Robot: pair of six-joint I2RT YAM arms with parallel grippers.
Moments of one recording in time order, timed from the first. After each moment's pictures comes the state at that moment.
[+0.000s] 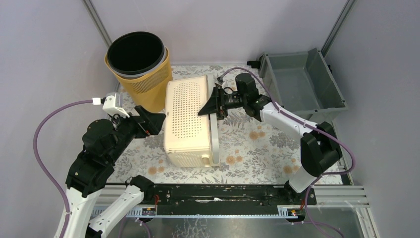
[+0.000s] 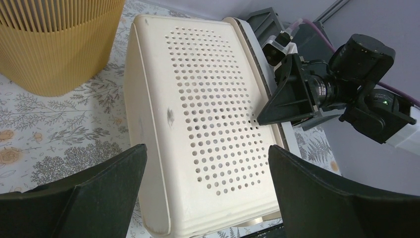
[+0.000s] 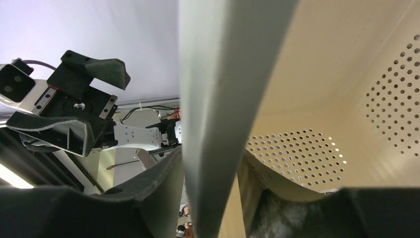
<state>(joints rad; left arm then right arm) -0.43 0.60 1.19 -0.80 -0.09 -0.52 0.60 1.63 1.21 0.04 -0.96 1.16</state>
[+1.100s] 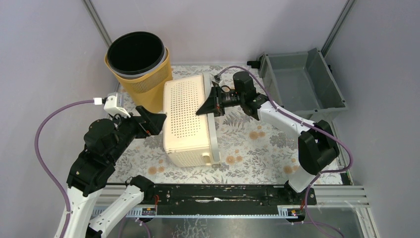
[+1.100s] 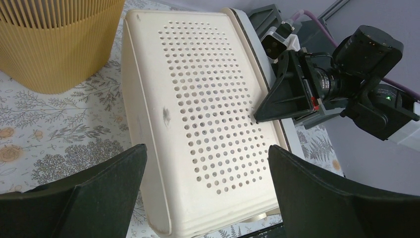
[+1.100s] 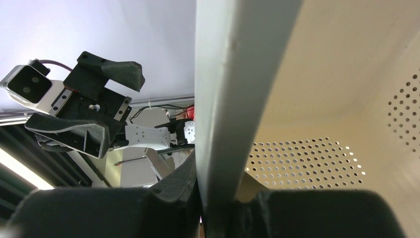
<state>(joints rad) -0.43 0.60 1.17 -0.80 -0.09 -0.52 0.62 1.67 1.26 0.06 -0.96 1.21</state>
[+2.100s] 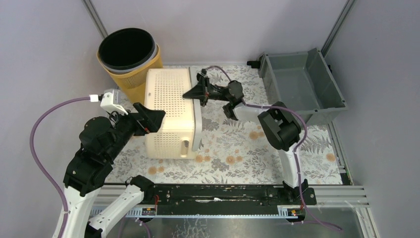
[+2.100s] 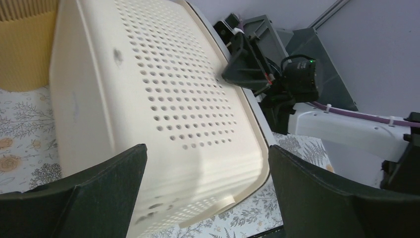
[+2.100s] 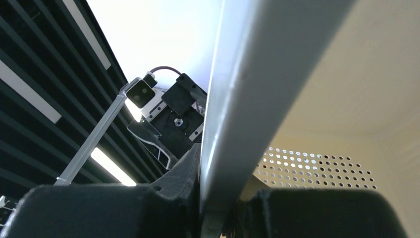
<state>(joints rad) -0.43 0.63 1.24 -0.80 -0.09 -0.52 0.65 2.10 1.34 1.32 -0.93 2.09</state>
